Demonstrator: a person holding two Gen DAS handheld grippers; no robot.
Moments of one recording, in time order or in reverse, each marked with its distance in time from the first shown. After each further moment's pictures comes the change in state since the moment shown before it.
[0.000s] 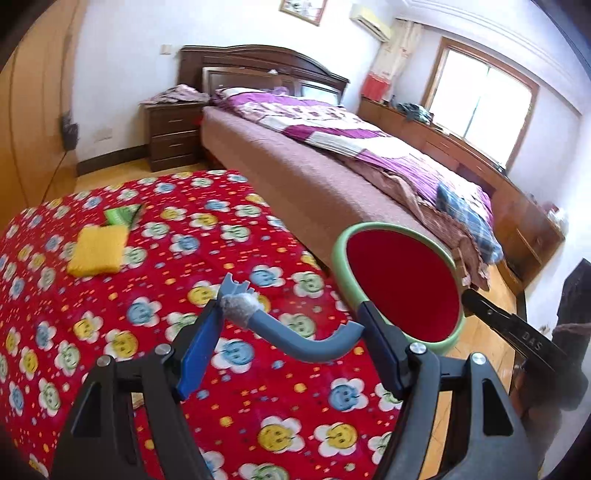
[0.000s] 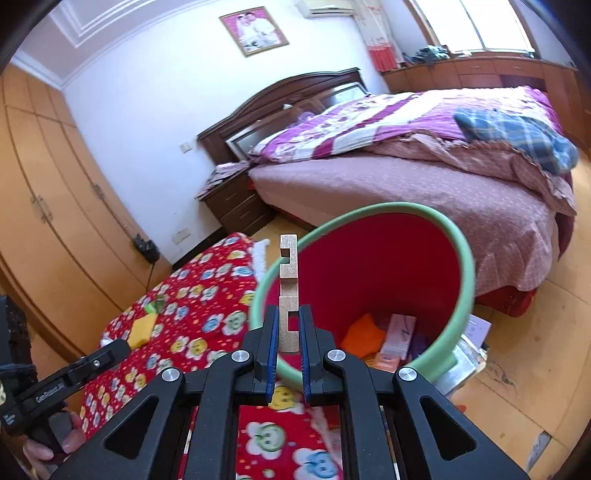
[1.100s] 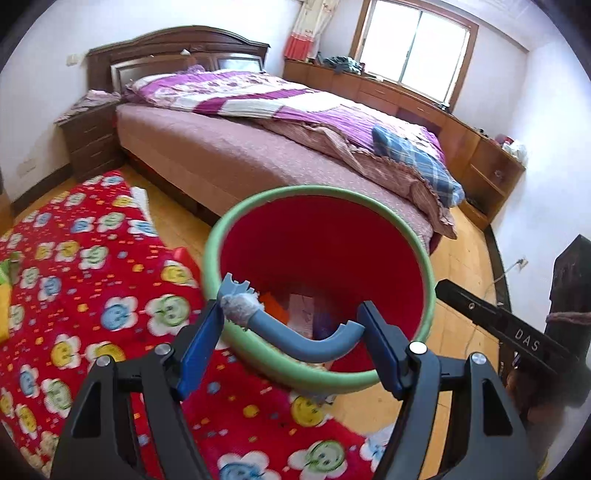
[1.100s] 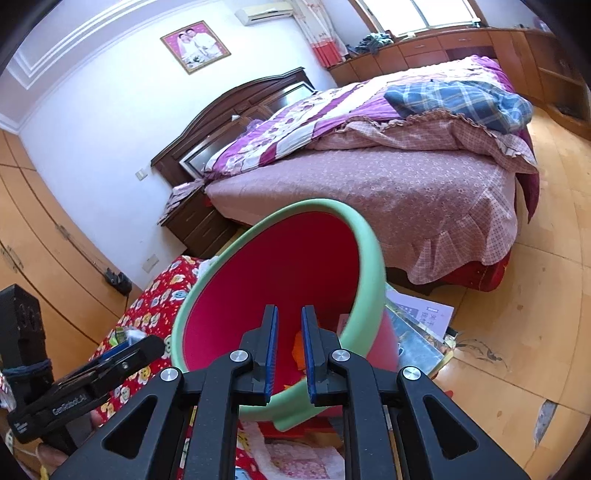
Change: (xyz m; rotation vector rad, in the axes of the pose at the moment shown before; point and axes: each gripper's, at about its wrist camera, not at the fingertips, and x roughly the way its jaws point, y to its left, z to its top) left arm 0.105 -0.102 0.010 0.215 0.140 -0.195; right arm 0.000 -0.078 0.001 0.166 -0.024 -0.100
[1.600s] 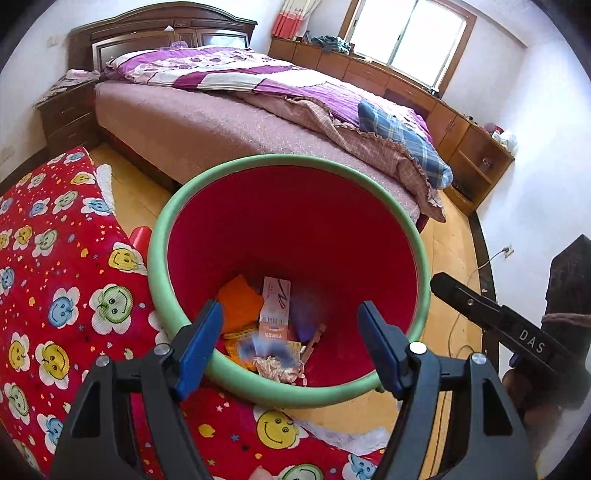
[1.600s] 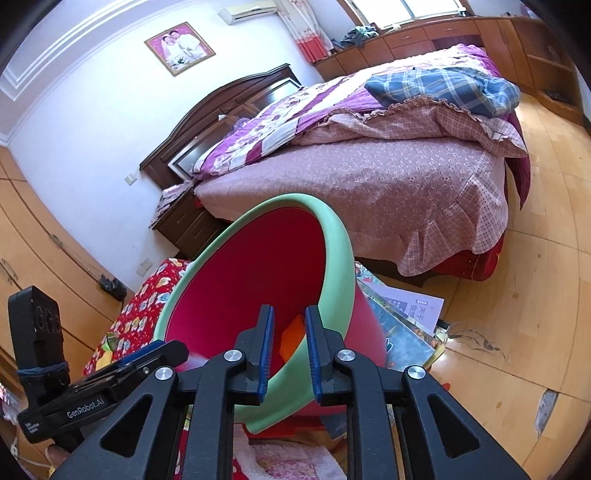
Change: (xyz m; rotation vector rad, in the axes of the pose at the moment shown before) left arm 0.038 -0.012 0.000 -0.014 0.081 -0.061; right arm 0.006 -0.019 -0.001 0.046 0.015 -0.019
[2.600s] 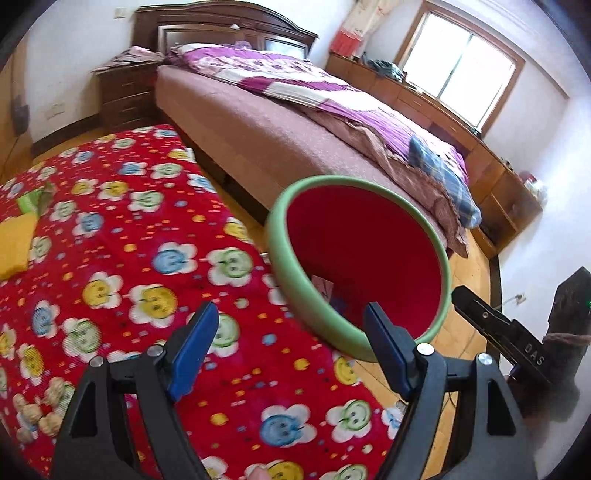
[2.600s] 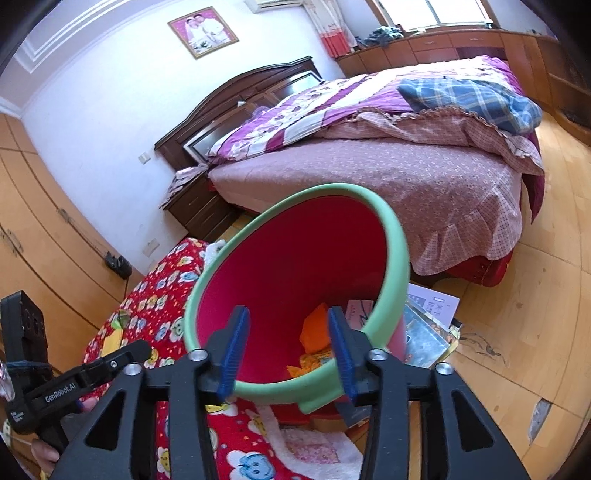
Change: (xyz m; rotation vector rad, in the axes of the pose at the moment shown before) left arm -0.079 0.064 -0.028 -0.197 -0.056 0.107; right arm -0.006 0.046 -0.008 -0.092 0.035 0.018
